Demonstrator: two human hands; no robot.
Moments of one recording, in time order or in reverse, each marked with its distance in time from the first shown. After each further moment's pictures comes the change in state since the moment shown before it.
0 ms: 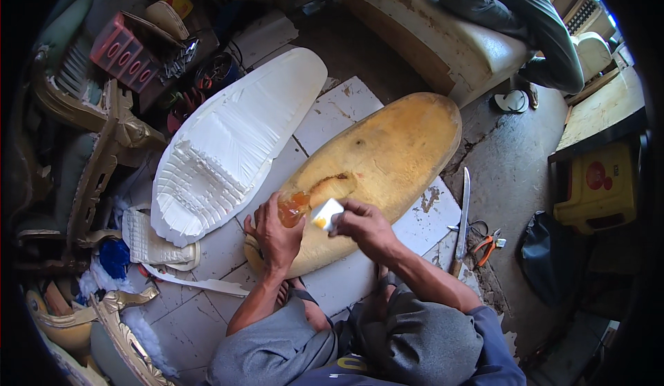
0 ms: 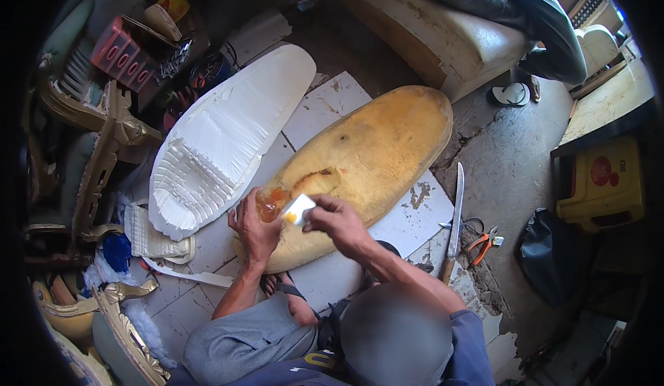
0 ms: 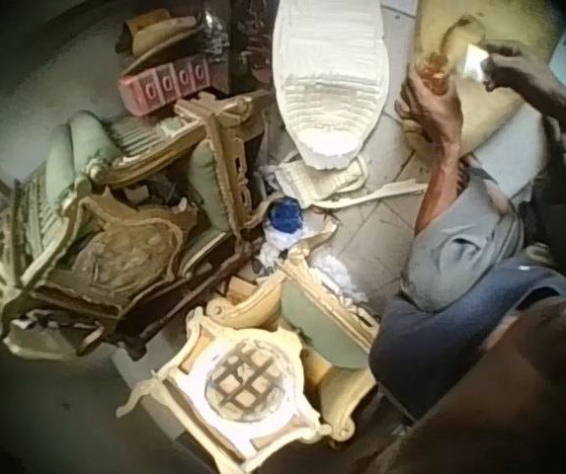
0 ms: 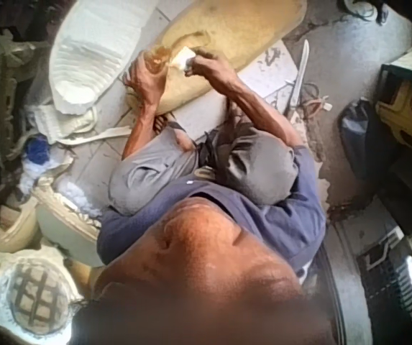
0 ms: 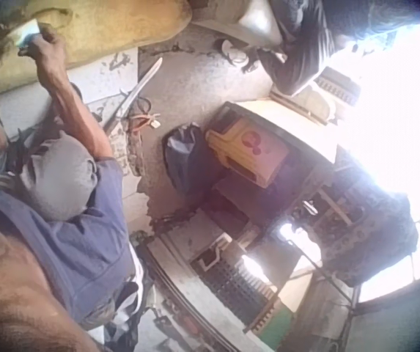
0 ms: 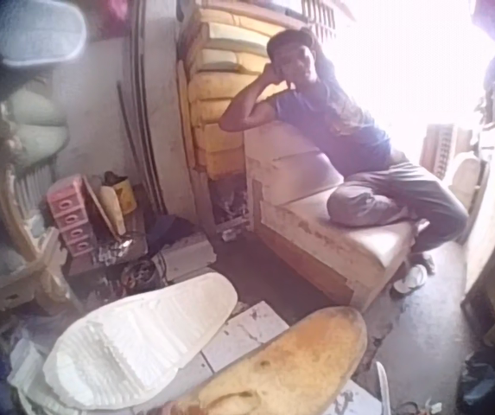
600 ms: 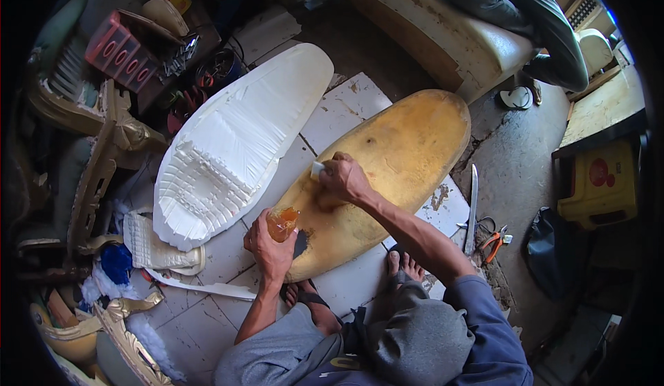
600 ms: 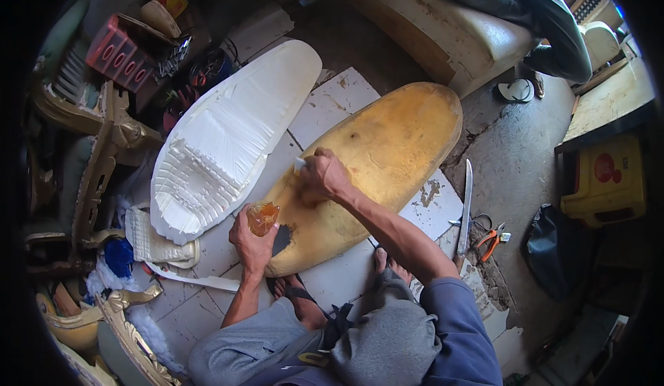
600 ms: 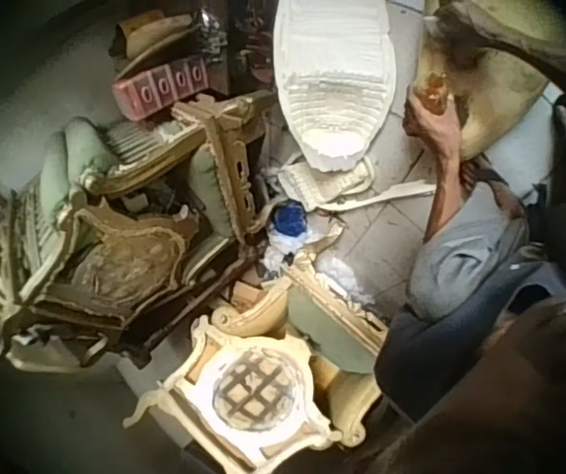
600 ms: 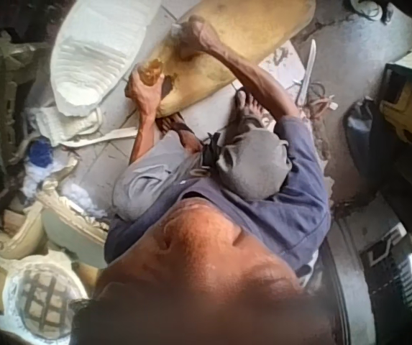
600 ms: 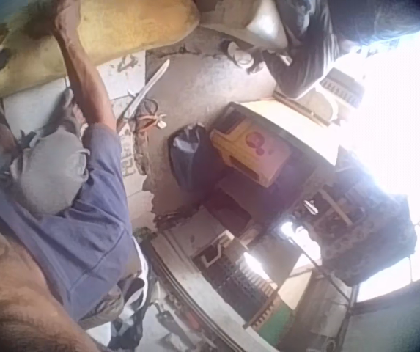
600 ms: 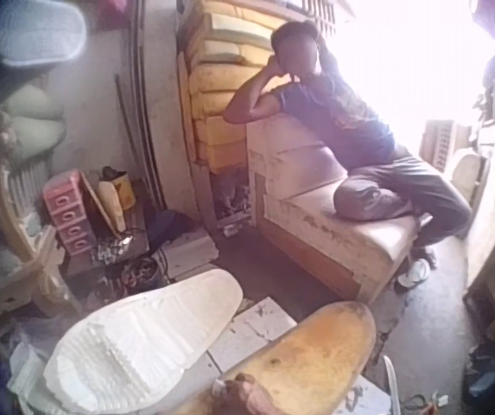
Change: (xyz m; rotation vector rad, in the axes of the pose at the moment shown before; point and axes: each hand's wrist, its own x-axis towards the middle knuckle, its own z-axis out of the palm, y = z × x) left_hand -0.014 -0.073 -0.024 -0.158 -0.036 -0.122; right_hand 0.177 0.041 -0.009 -1.293 0.146 -0.725
